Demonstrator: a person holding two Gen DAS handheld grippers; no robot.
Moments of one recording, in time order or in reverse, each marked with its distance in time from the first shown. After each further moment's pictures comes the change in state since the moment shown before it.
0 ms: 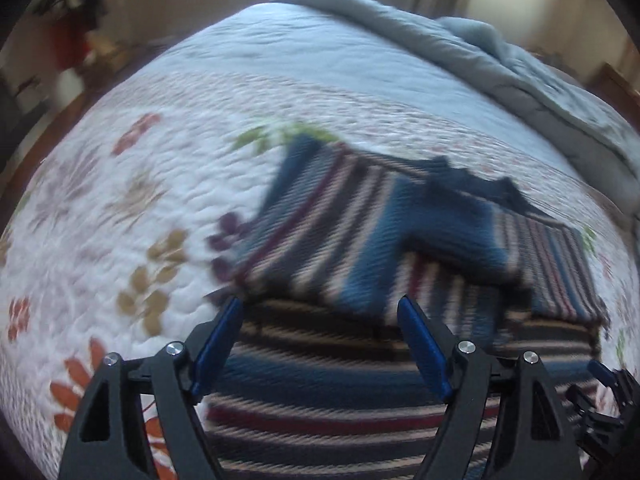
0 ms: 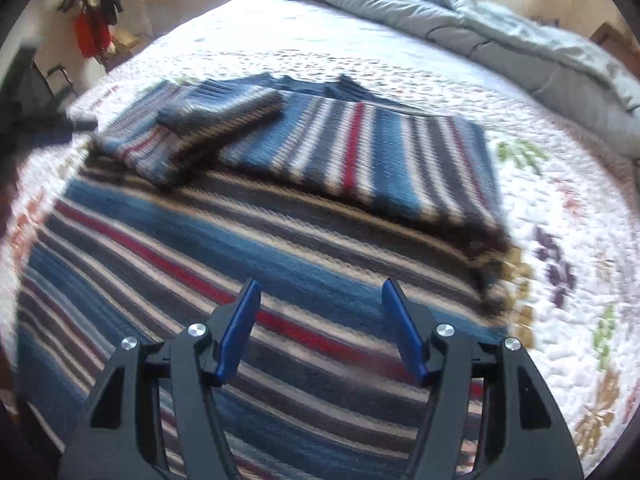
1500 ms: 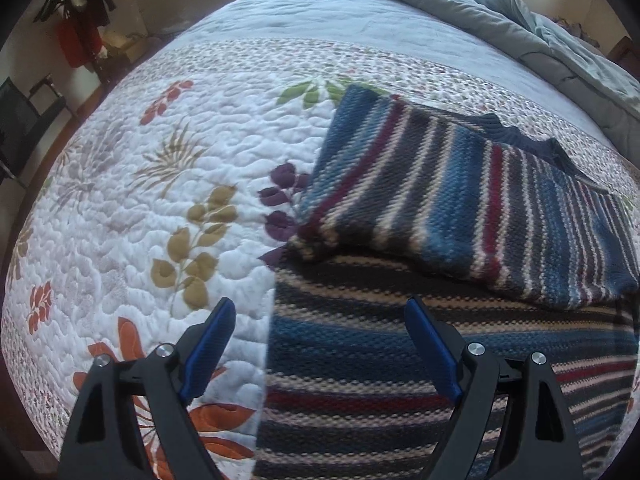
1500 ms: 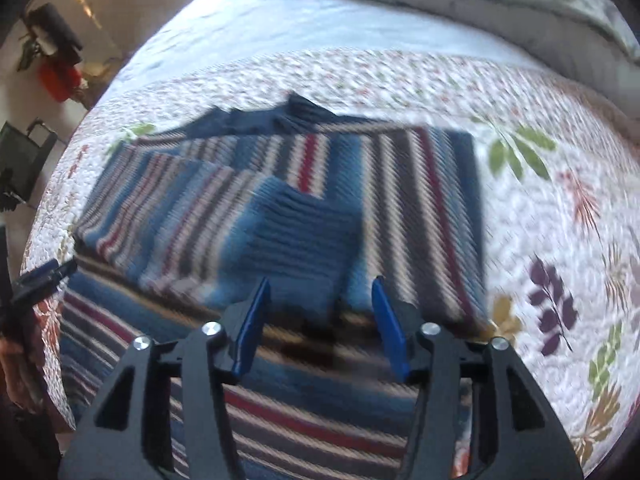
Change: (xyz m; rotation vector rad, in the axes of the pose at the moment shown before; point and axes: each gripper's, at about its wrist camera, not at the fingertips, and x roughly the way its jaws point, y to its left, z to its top) left arm 0.020 0.019 -0.014 0.061 0.094 0.096; right arm 0.016 -0.077 0.068 0.191 0.122 0.035
